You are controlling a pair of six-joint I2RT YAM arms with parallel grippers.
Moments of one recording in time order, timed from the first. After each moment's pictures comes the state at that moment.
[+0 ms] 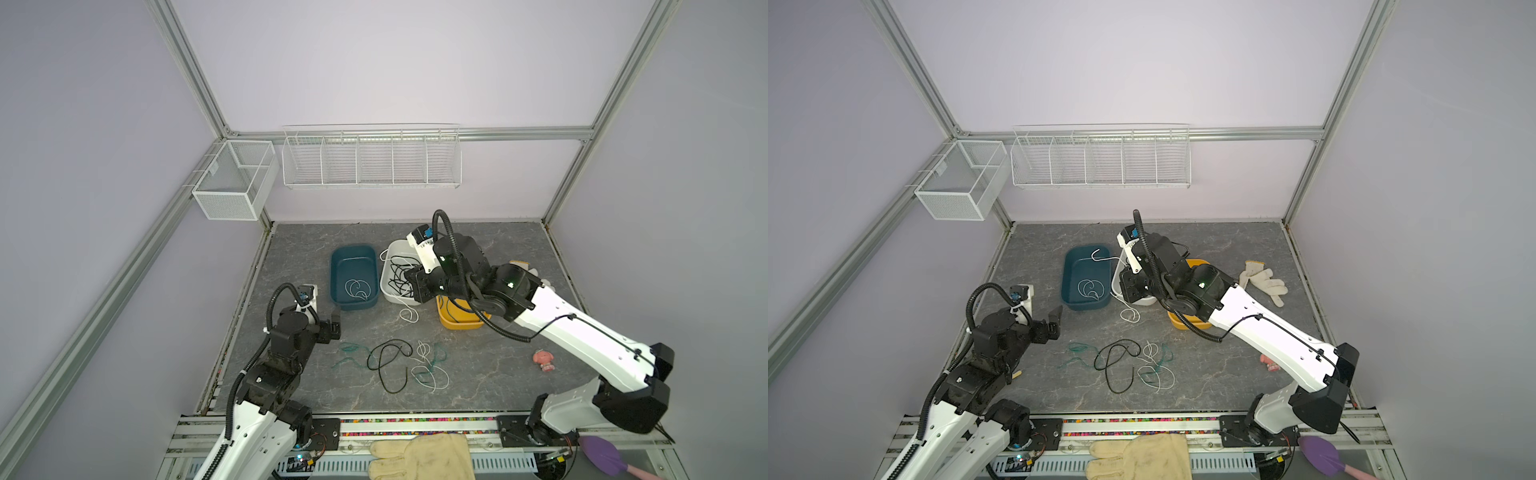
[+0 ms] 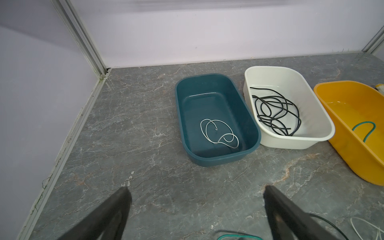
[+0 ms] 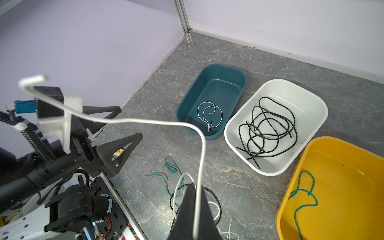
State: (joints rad) left arm -0.41 0.53 0.54 -0.42 -0.22 -0.10; right arm 0.95 1.48 1.61 -0.74 0.06 0.36
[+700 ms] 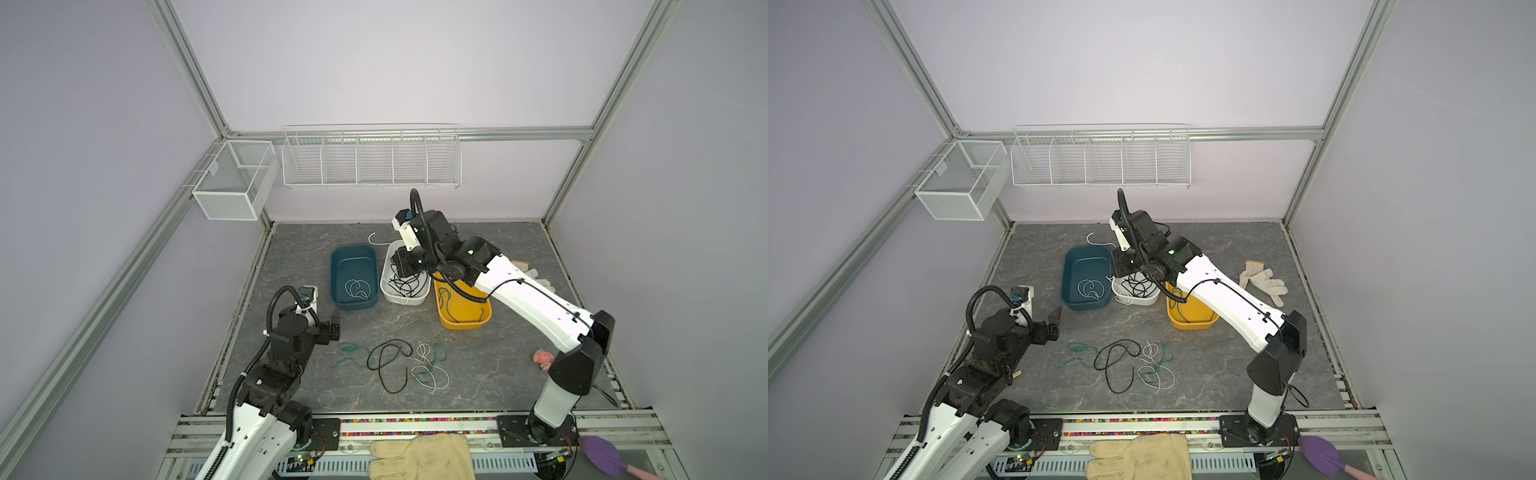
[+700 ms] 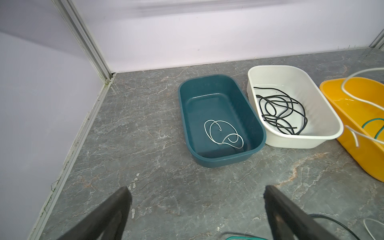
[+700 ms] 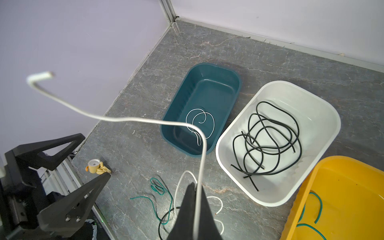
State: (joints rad) left arm -0.41 0.51 0.52 -0.41 -0.24 -0.06; right arm 0.83 1.78 1.86 -0.77 -0.04 0.34
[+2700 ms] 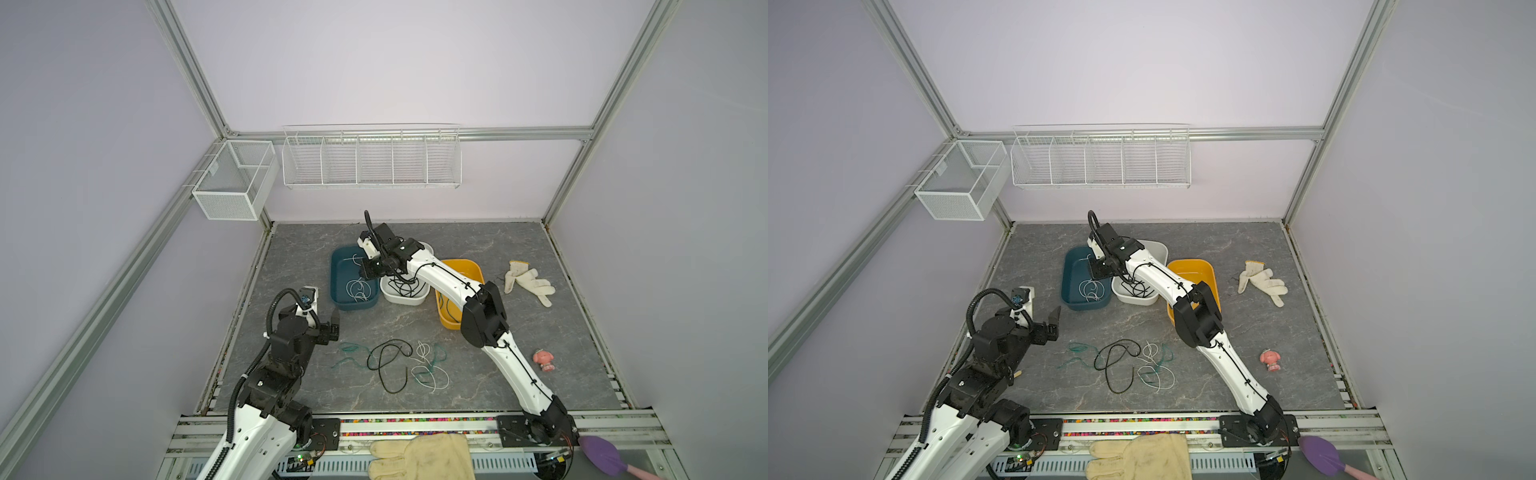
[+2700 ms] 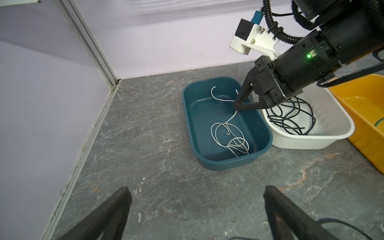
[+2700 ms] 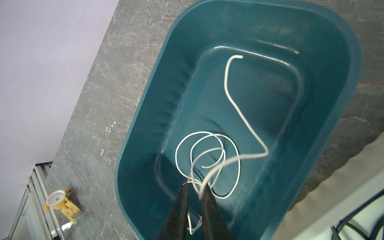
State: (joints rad) left arm -0.41 0.50 0.49 -0.37 -0.26 -0.02; right arm 0.78 2.53 2.43 -0.80 -0.27 0.39
